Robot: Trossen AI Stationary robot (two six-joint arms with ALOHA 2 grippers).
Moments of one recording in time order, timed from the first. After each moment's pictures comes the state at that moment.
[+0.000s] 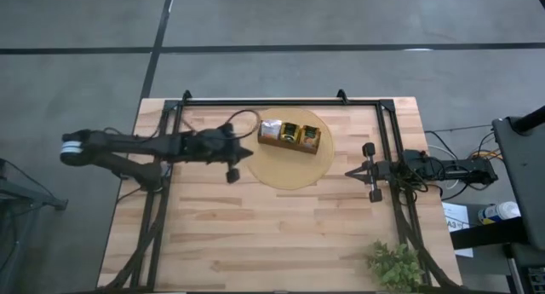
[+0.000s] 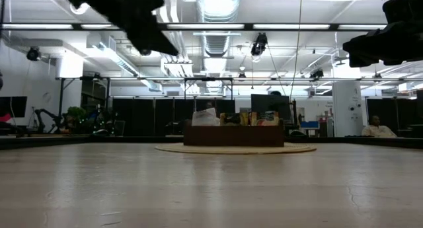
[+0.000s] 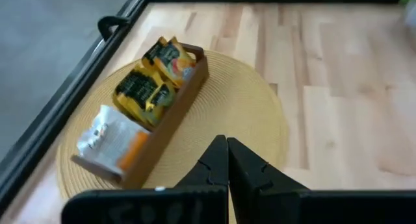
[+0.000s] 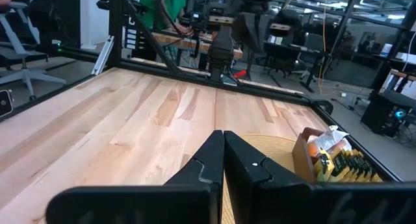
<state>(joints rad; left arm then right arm) 0.09 1.15 0.84 -0.20 -0.15 0.02 0.05 0.02 0.04 -0.06 -0.02 -0.16</state>
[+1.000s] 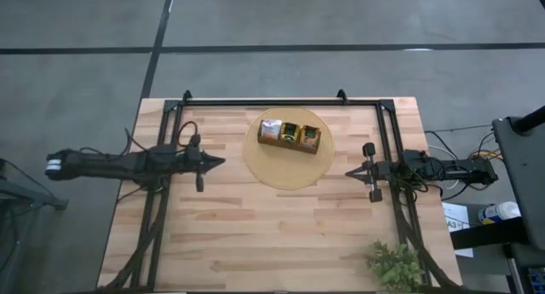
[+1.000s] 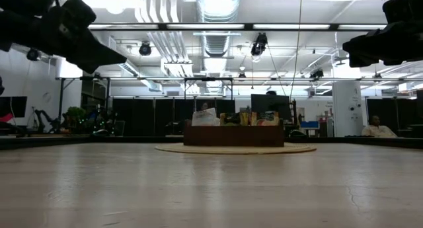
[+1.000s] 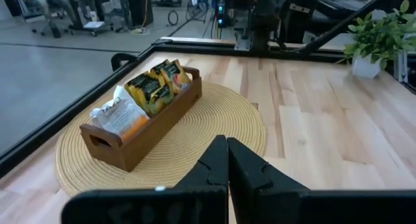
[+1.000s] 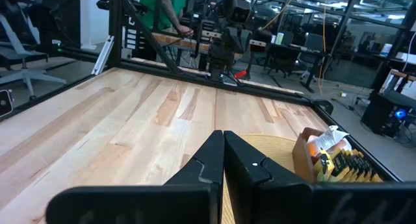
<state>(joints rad) 0.04 0.44 0.21 0.05 -0.15 -0.03 0.05 0.02 0.04 -0.06 -0.02 -0.16</state>
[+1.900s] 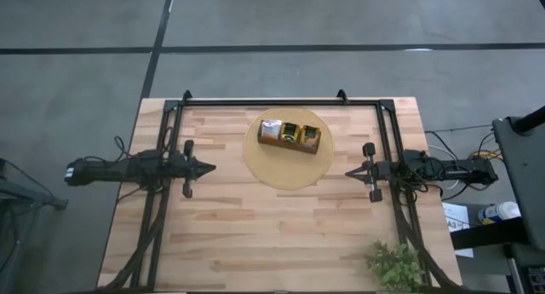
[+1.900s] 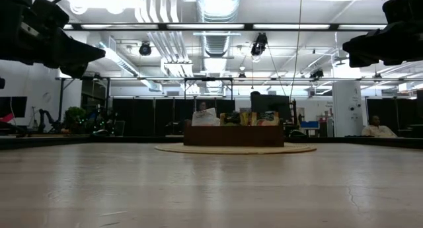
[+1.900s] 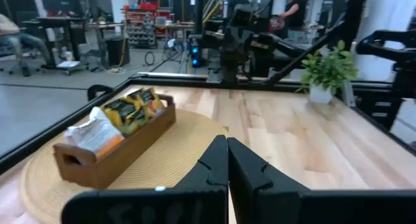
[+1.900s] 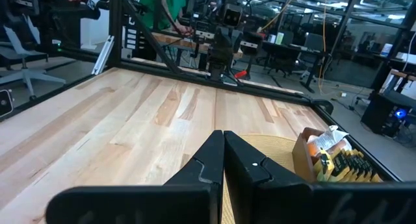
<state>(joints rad) -0.03 0.06 0.05 -0.09 -0.11 -0.03 0.05 0.02 0.04 -0.06 -0.02 -0.16</state>
